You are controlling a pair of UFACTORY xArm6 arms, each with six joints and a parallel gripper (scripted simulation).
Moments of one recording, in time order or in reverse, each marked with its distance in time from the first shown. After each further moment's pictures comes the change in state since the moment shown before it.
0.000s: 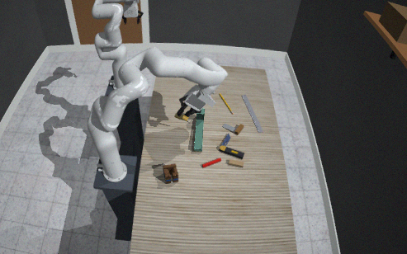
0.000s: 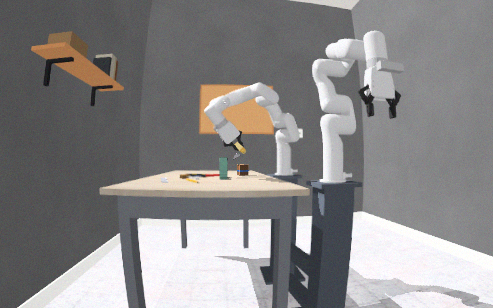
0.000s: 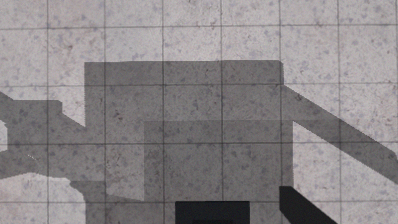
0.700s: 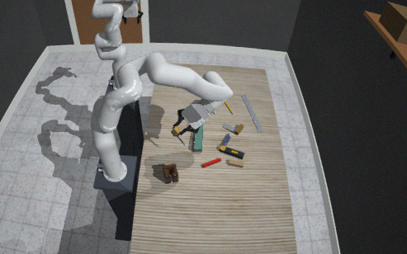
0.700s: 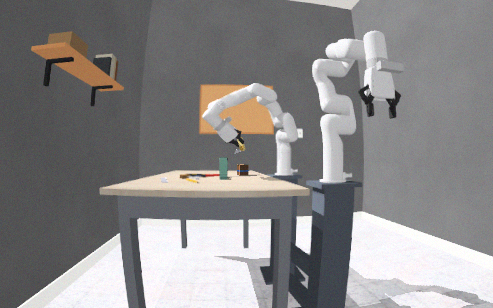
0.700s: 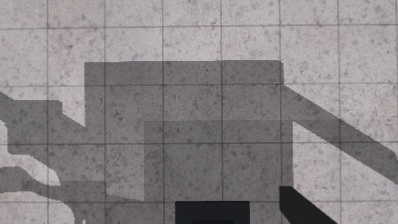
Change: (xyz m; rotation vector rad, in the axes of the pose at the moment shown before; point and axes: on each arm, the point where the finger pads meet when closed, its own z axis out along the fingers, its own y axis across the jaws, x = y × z) left arm 0.000 0.000 0.000 0.000 0.000 0.000; right arm 0.110 0.034 0.030 -0.176 0.058 0.657
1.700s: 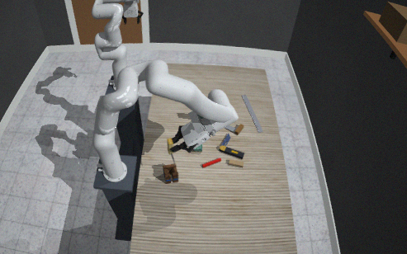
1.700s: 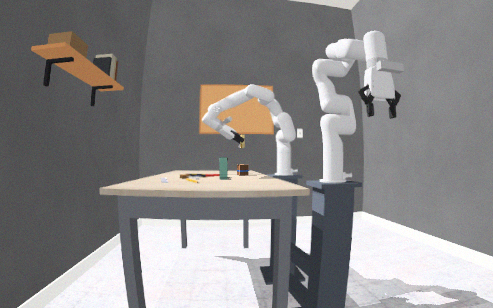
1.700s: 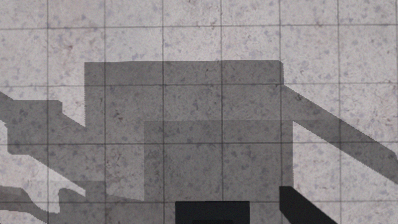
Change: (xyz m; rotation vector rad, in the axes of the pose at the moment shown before) left arm 0.000 0.000 0.000 0.000 0.000 0.000; right arm 0.097 -0.043 0.033 -0.164 0.053 0.611
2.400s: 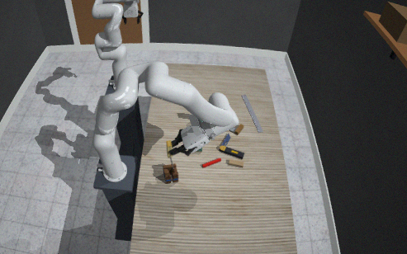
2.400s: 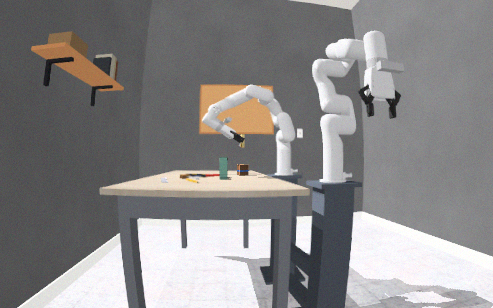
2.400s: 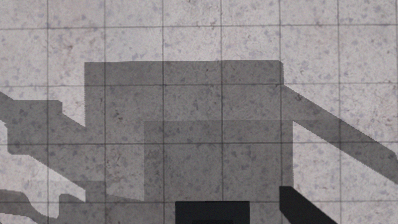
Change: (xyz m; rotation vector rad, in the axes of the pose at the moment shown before) left arm 0.000 0.000 0.000 0.000 0.000 0.000; right arm 0.009 -0.016 0.004 -0.028 0.009 0.103
